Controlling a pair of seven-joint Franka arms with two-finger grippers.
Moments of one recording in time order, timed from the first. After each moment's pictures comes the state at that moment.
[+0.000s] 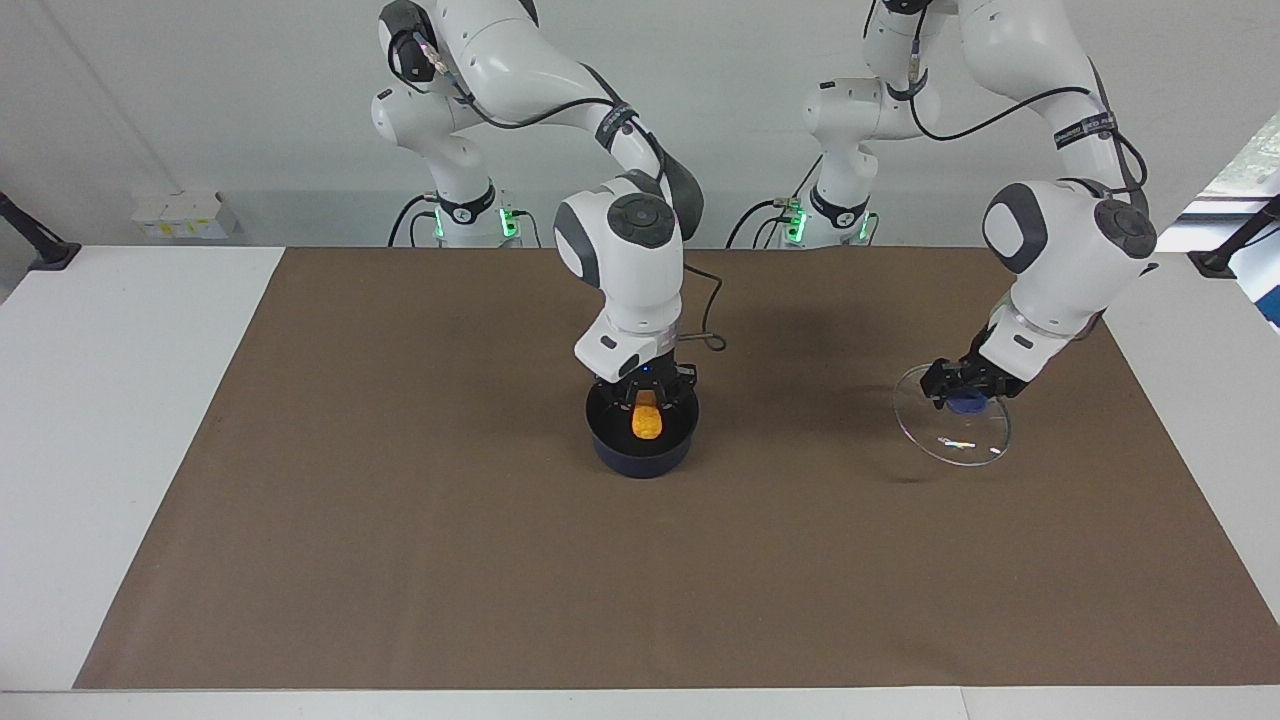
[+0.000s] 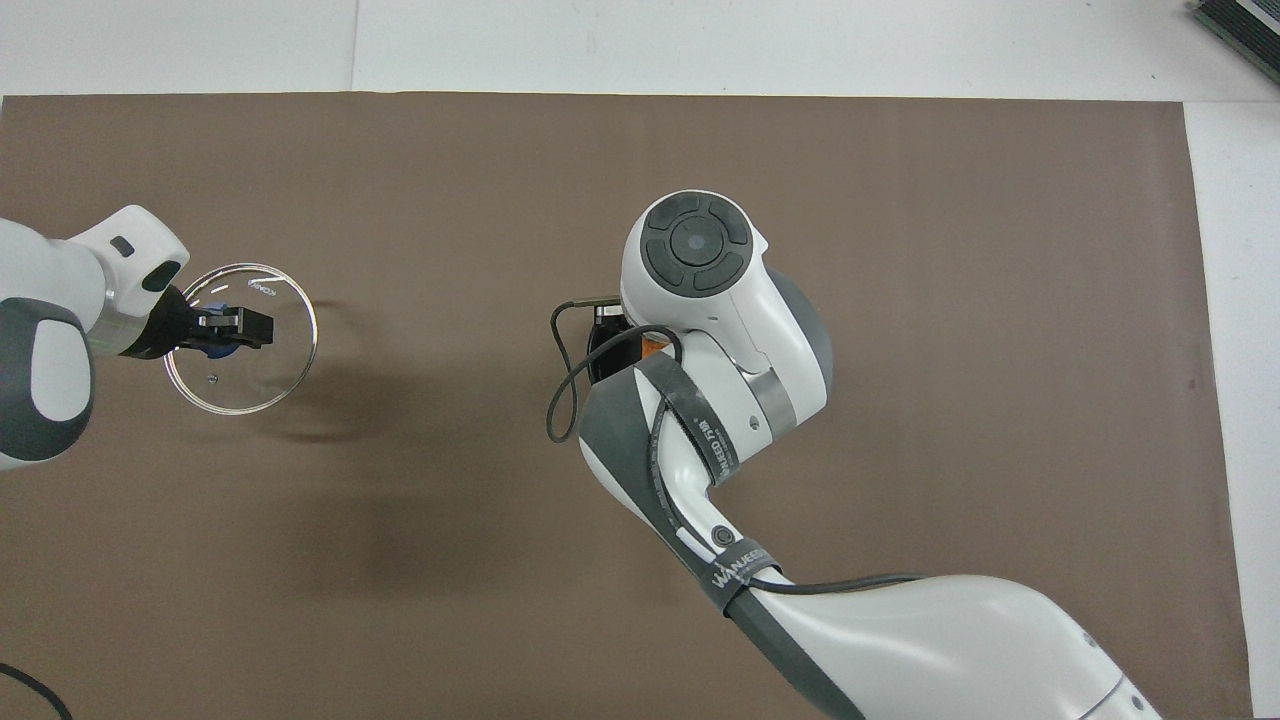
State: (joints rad) left arm -0.04 0.13 0.07 -2.01 -0.15 2.15 0.14; right arm 0.56 0.51 -0.02 -1.46 -0.01 2.04 0.55
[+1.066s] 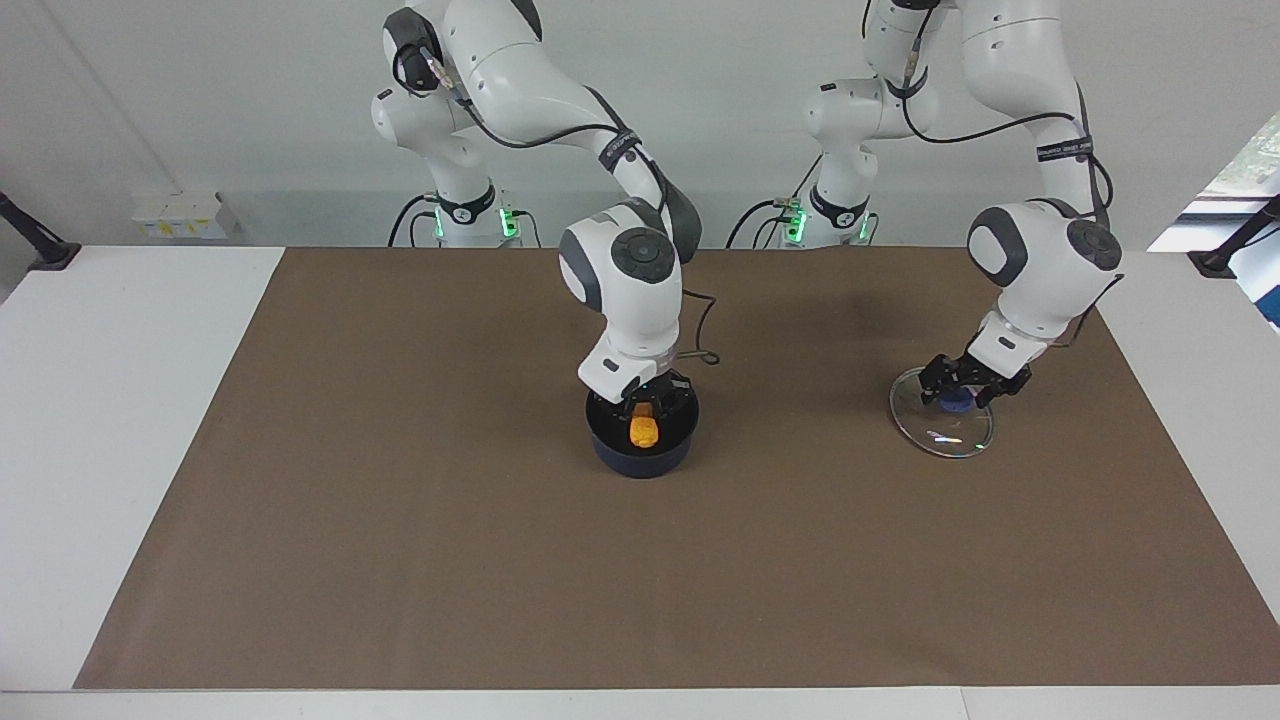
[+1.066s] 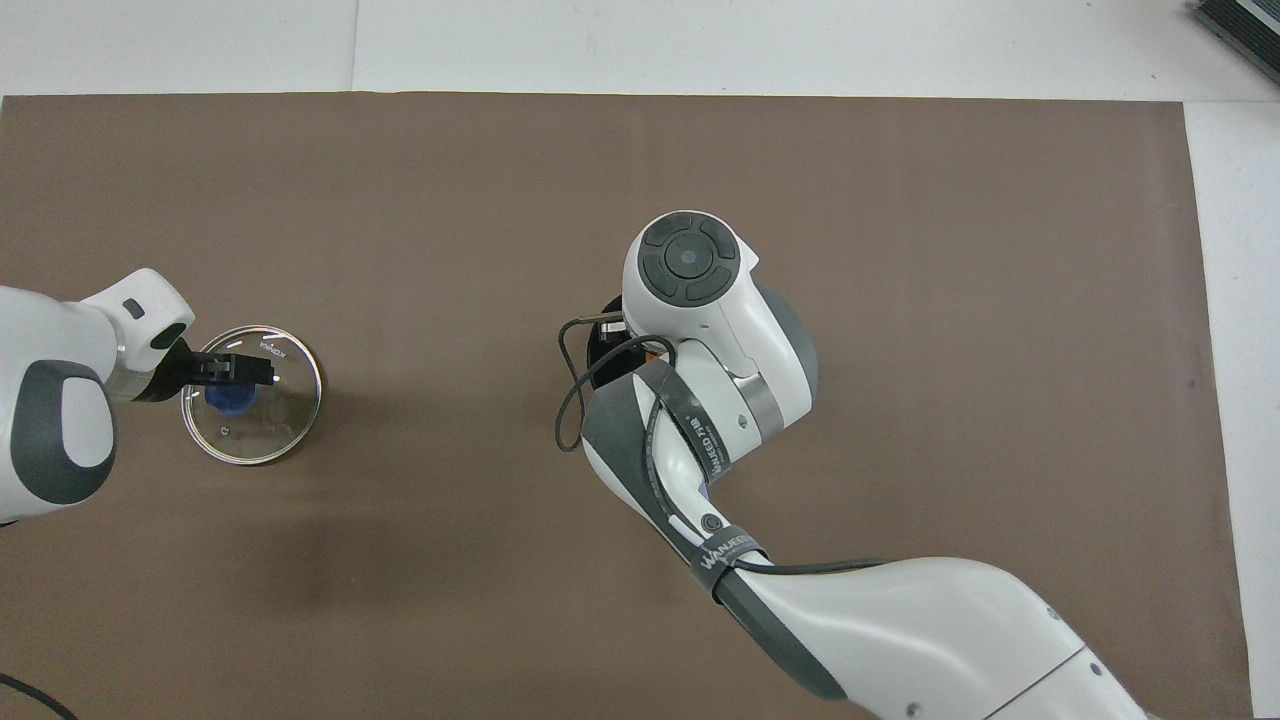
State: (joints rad) left arm 0.00 0.12 0.06 -2.14 -0.16 2.29 0.24; right arm 0.56 0.53 -0.02 -1.51 0.00 2.09 0.51
